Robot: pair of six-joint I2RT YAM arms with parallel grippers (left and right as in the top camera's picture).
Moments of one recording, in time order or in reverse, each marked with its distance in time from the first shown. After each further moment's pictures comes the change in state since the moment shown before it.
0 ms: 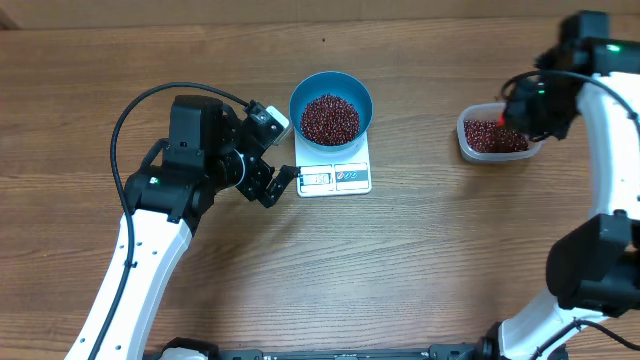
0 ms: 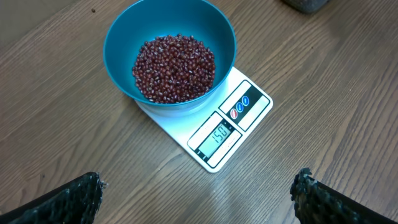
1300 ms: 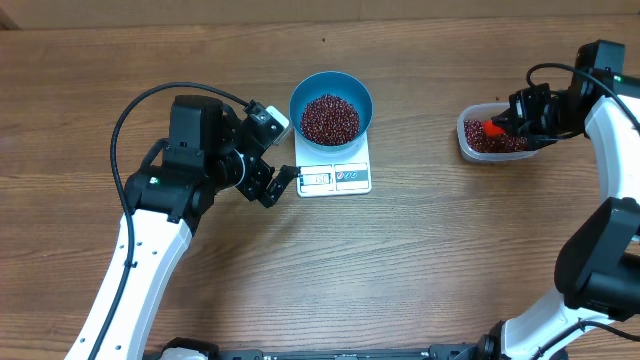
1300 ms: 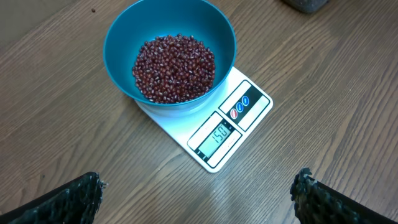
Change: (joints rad) left arm 0.000 0.000 0.000 0.000 0.000 0.000; right arm -0.087 0.000 -0.253 0.335 -0.296 0.702
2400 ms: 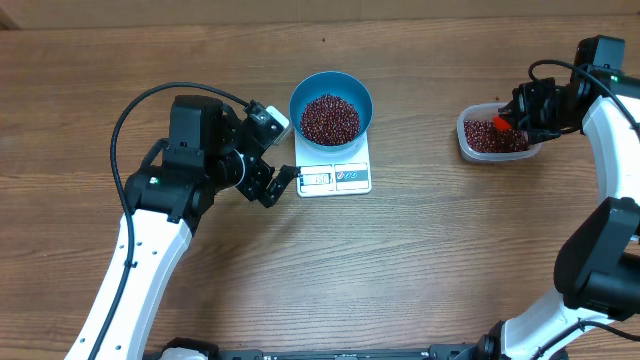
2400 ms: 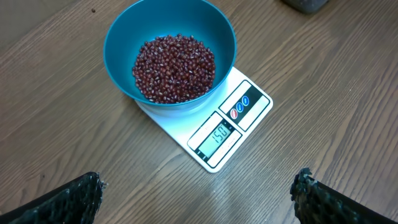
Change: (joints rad) left arm 0.000 0.000 0.000 0.000 0.000 0.000; right arm 0.005 0.000 -0.001 0.089 0.080 0.089
